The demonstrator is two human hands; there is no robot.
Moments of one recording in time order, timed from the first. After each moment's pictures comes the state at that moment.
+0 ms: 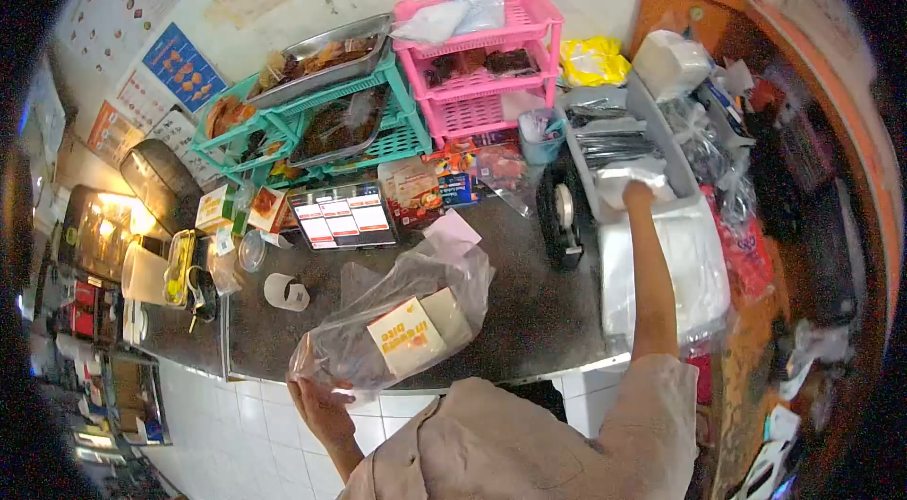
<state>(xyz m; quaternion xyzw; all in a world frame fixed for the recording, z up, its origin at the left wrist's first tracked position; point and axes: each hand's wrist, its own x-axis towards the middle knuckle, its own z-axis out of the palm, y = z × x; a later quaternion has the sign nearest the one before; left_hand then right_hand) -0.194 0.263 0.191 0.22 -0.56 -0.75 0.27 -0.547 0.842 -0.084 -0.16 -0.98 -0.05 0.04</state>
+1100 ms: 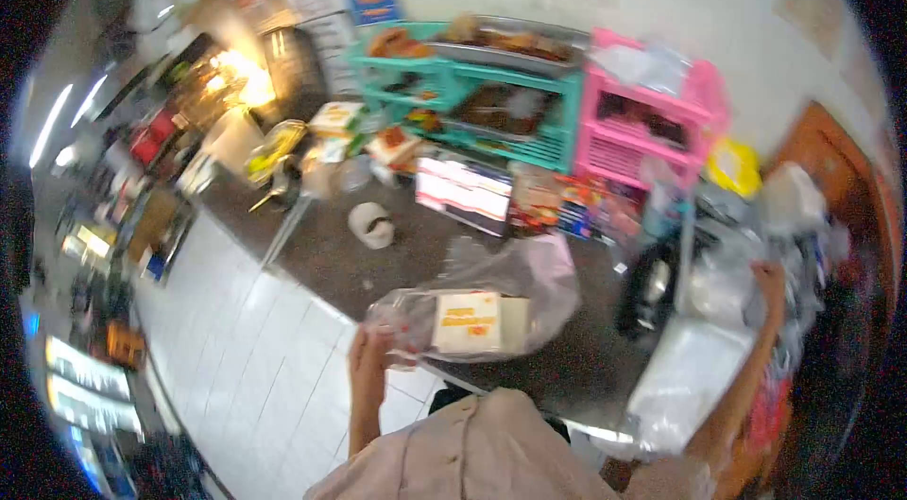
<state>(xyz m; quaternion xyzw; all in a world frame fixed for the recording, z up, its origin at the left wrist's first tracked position) -0.166 0.272 0.192 0.21 -0.57 -0.77 0.21 -0.544 0.900 0.098 0.05 -0.93 0.36 0.10</state>
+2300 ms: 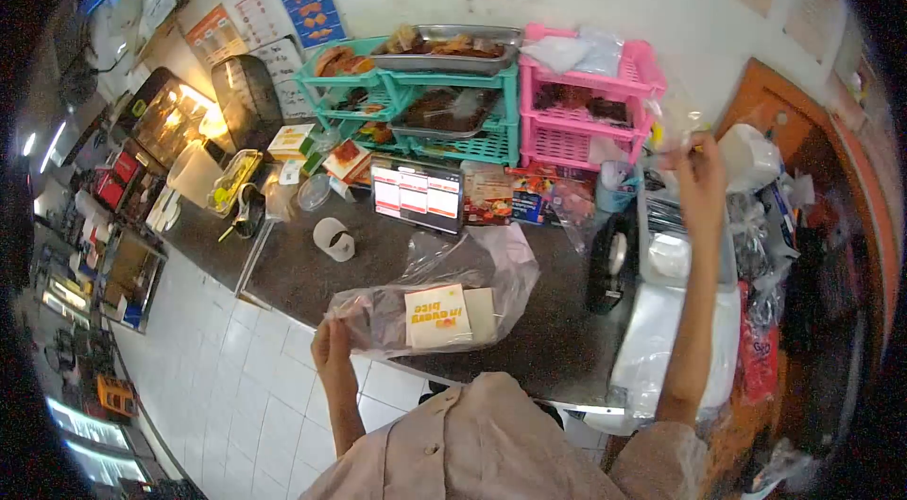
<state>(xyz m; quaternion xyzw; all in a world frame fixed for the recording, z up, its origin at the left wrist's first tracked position) -0.179 0.273 0.205 0.20 -0.66 -0.65 0.33 -0.452 0.633 0.287 0.19 -0.72 0.62 0.24</state>
